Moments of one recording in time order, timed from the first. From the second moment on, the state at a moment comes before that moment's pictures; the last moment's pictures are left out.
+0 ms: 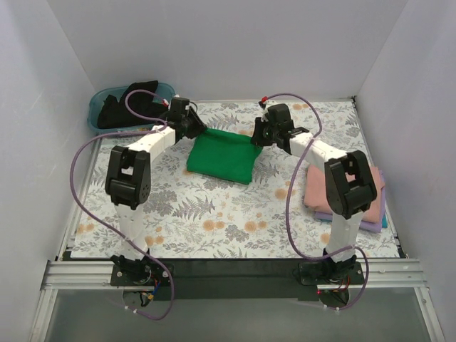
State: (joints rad) left arm -0.28 2.03 1.53 -0.16 0.05 -0.83; right arm 0.43 1.87 1.35 -0.12 -0.16 0.28
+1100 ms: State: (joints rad) left arm -0.29 0.91 0.59 -0.20 -0.13 -0.91; right arm 0.55 1.96 1.27 -0.16 -0.03 0.38
